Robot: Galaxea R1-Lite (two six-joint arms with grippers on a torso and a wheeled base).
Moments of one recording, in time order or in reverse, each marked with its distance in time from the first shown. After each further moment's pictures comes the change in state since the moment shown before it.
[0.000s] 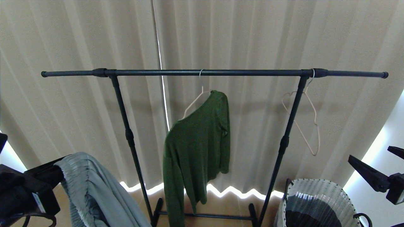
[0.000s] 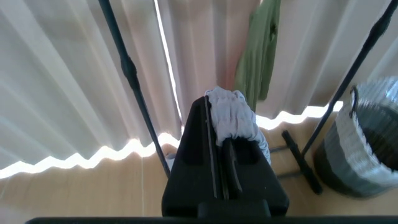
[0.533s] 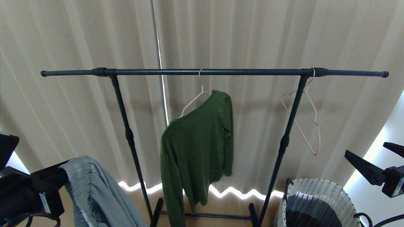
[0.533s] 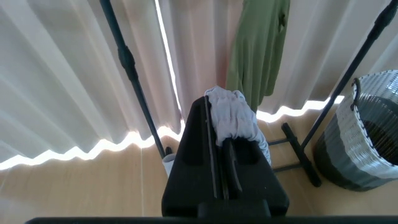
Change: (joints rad) left arm 0.001 0.027 -0.007 0.035 0.001 -0.006; right arm 0.006 0.045 -0.027 -0.012 0.017 0.022
